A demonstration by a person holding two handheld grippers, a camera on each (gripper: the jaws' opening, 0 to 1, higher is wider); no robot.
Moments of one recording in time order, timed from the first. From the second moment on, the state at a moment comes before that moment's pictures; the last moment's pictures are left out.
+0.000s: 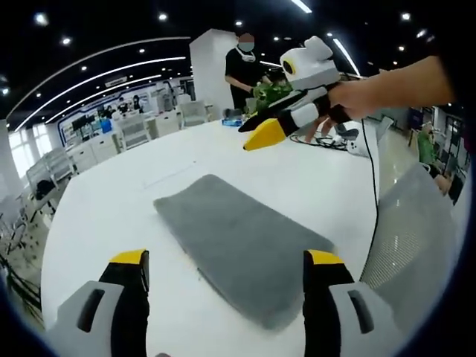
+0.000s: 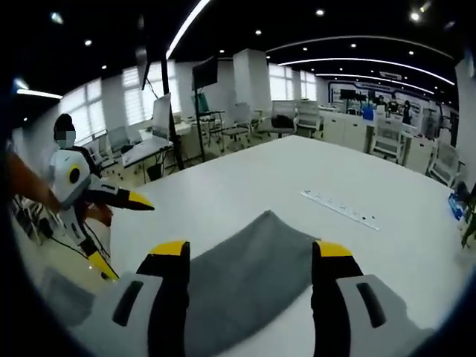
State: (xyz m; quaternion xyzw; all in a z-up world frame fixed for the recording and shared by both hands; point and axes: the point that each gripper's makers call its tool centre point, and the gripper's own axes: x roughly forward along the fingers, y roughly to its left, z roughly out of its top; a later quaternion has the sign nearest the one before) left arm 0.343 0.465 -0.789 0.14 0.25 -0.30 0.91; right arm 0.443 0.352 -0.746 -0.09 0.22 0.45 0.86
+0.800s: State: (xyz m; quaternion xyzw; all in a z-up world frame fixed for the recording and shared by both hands) left arm 0.325 0.447 -0.804 0.20 0.27 -0.33 0.88; right arm 0.376 0.344 -0.763 -0.14 0.22 0.50 0.82
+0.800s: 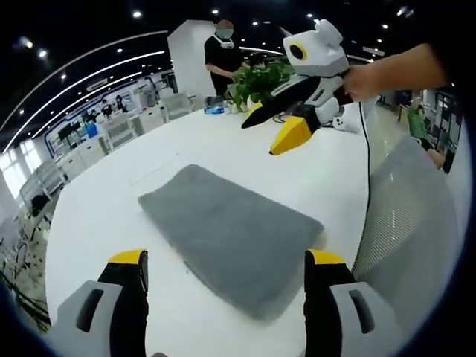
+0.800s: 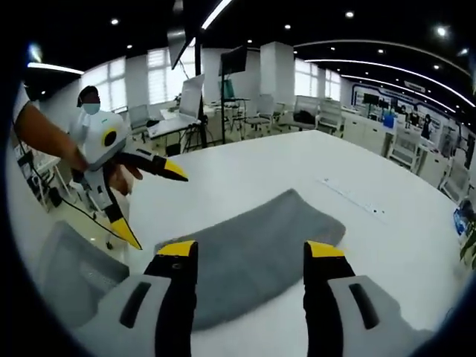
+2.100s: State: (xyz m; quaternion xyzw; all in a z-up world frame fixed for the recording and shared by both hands) left arm 0.286 0.434 -0.868 0.26 0.33 -0.42 0.80; right arm 0.301 0.339 -0.867 -0.24 0.27 0.58 0.73
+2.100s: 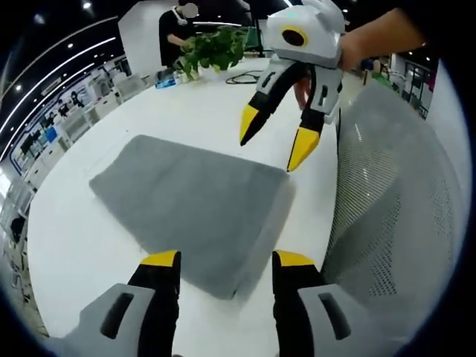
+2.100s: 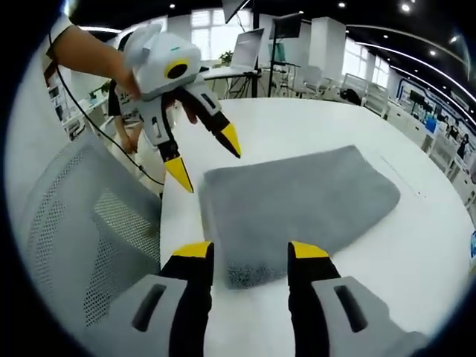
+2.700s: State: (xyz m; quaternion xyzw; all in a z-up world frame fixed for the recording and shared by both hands) left arm 0.290 0.440 -0.897 0.28 0.36 -0.43 0.78; right arm 0.291 0.341 -0.904 -0.30 0.29 0.59 0.69
